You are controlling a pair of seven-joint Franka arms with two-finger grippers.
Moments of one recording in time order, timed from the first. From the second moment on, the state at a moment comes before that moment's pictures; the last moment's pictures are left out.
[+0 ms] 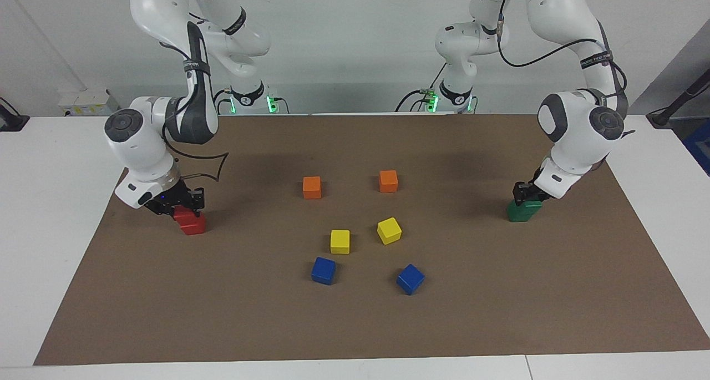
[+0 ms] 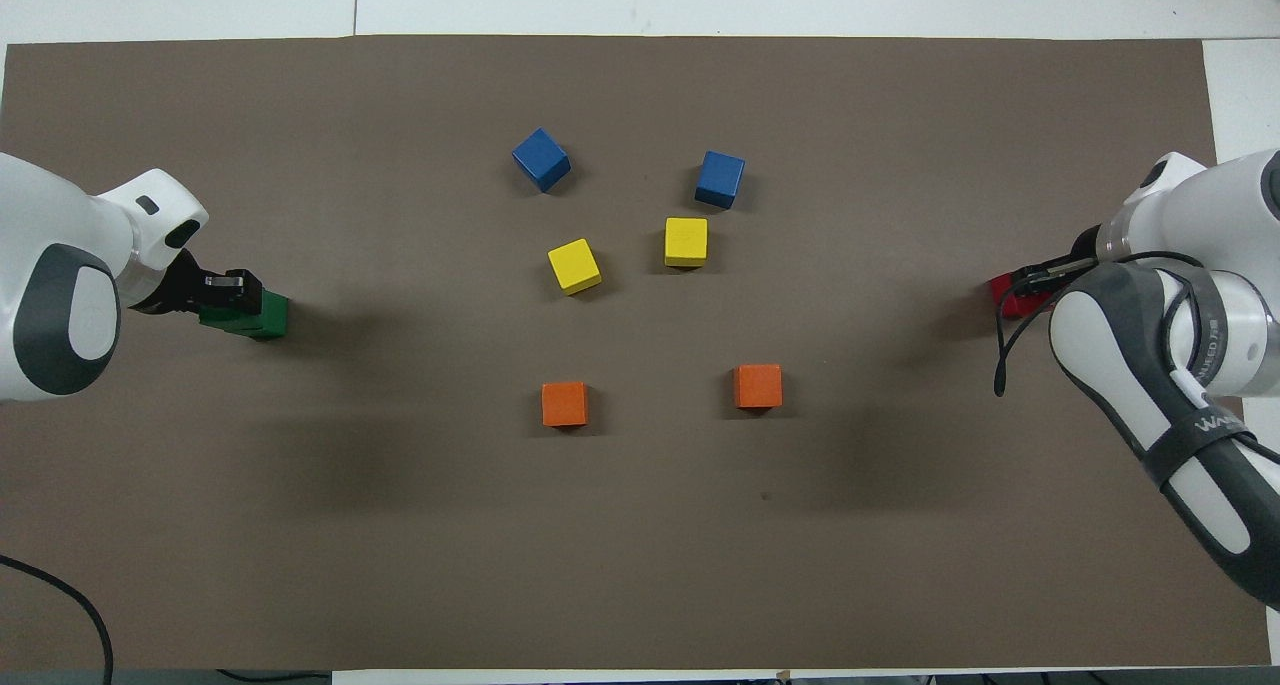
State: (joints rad) left arm 0.07 0.20 -0.04 -1.97 0.01 2.10 0.06; right arm -0.15 0.20 0.05 -2.02 -0.06 2.24 -0.23
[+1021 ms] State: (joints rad) left arm 0.07 0.18 -0.04 -1.83 0.01 1.93 0.07; right arm -0.15 0.20 0.05 -2.02 -0.06 2.24 -0.23
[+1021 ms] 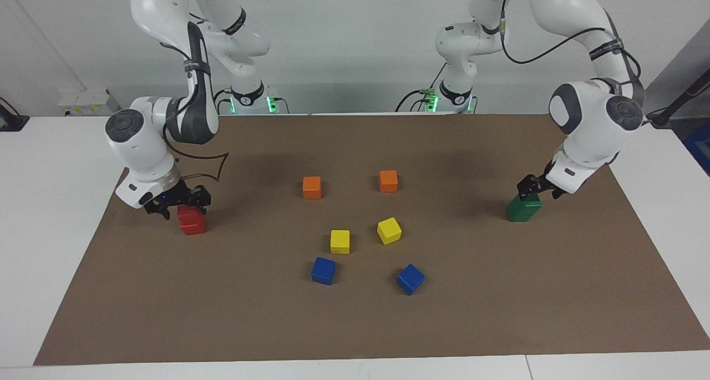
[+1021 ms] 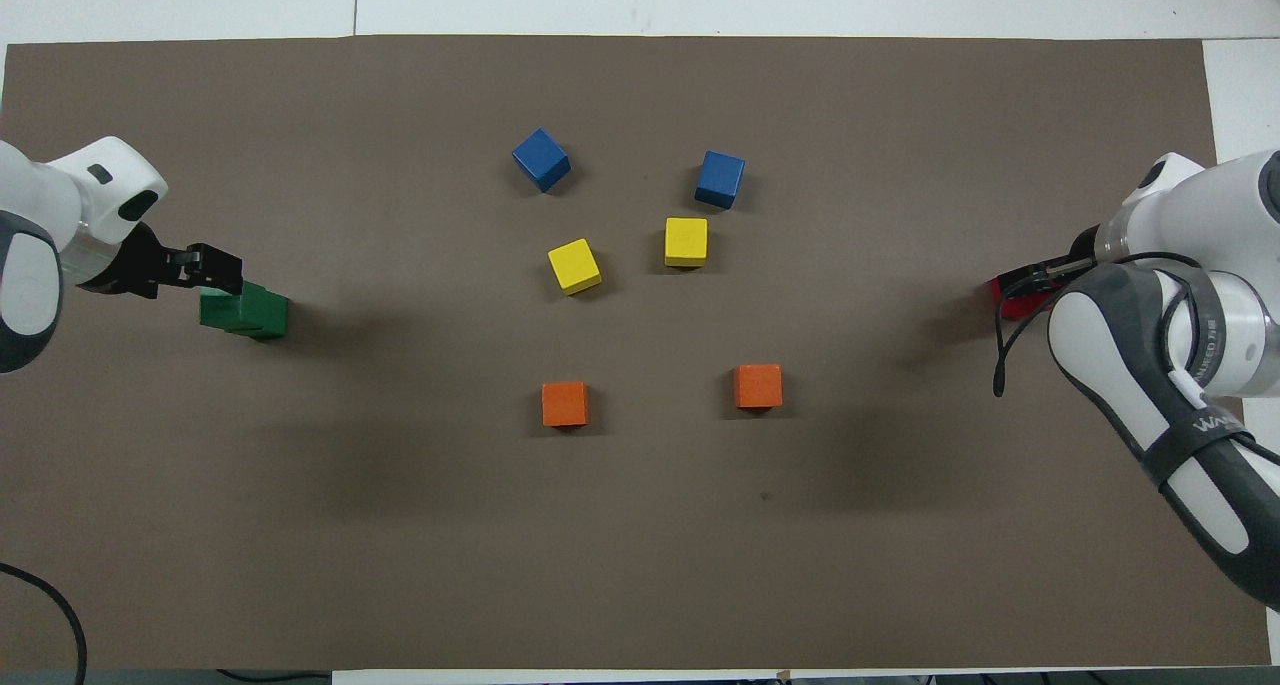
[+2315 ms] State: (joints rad) left arm 0.02 -0.02 -0.04 -1.77 0.01 1.64 0.07; right arm -0.15 0.20 0.04 -2.02 -0.06 2.24 -0.23
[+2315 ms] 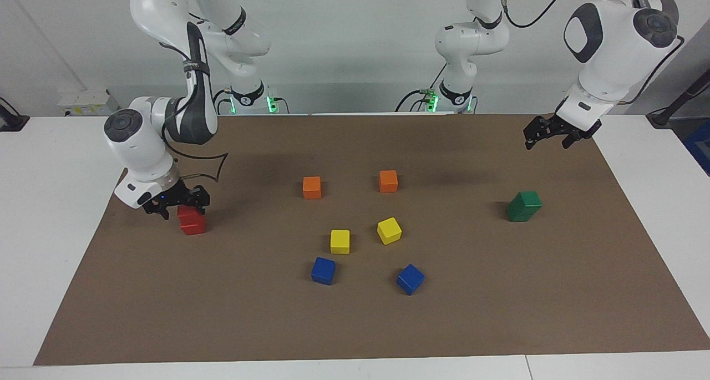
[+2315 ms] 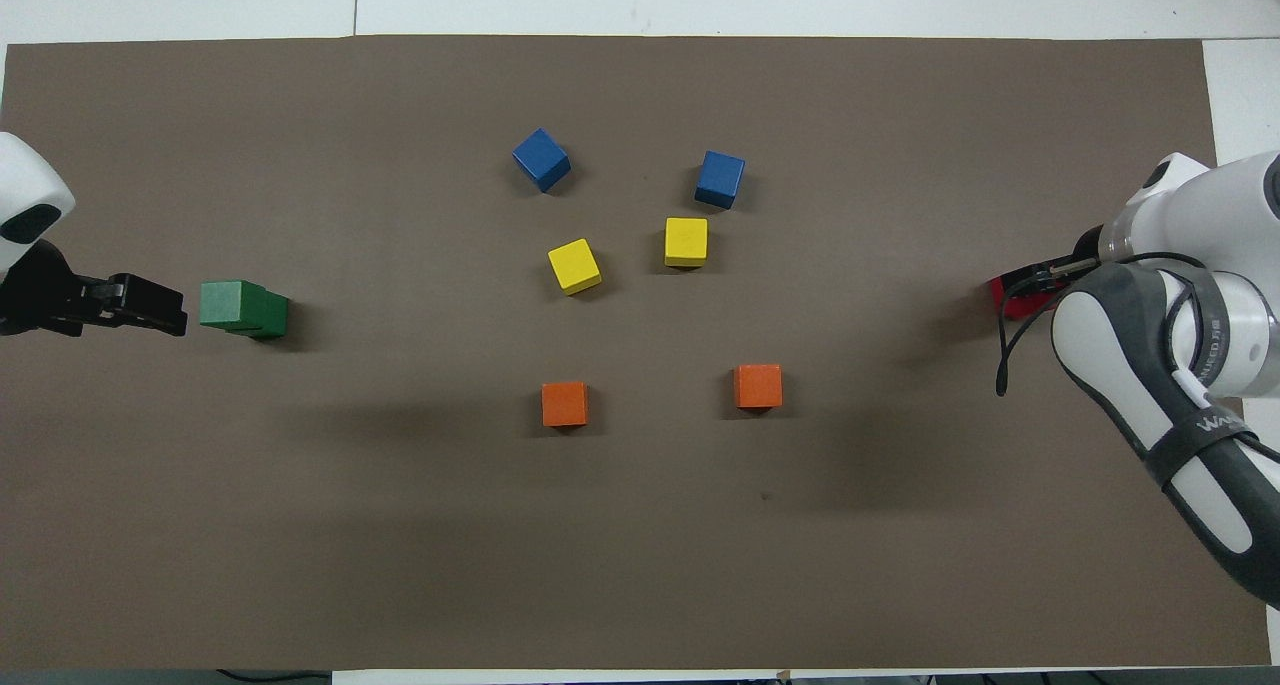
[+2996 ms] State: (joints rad) left arm 0.00 -0.01 -0.01 -1.72 0.01 1.64 0.07; right arm -0.16 0.20 0.04 -2.02 -0.06 2.24 -0.23
